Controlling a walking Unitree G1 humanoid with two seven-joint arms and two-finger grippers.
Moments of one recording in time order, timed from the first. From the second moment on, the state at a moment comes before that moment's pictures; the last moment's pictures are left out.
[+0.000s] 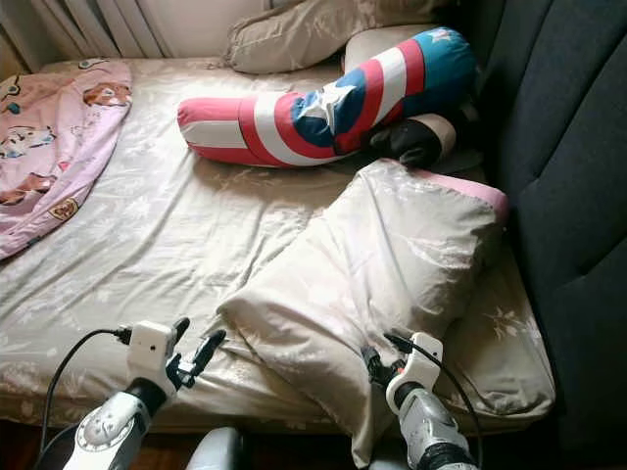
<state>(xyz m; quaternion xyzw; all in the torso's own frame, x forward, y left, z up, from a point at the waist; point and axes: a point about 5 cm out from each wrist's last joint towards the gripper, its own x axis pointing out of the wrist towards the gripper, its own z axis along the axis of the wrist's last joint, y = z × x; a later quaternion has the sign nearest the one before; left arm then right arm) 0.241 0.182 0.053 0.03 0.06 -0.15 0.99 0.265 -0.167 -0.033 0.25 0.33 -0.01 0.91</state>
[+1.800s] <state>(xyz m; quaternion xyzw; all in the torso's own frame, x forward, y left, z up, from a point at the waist) 0.250 0.175 0.068 0.03 0.06 -0.14 0.99 0.271 -0.150 -0.030 0.24 0.34 0.00 0.91</state>
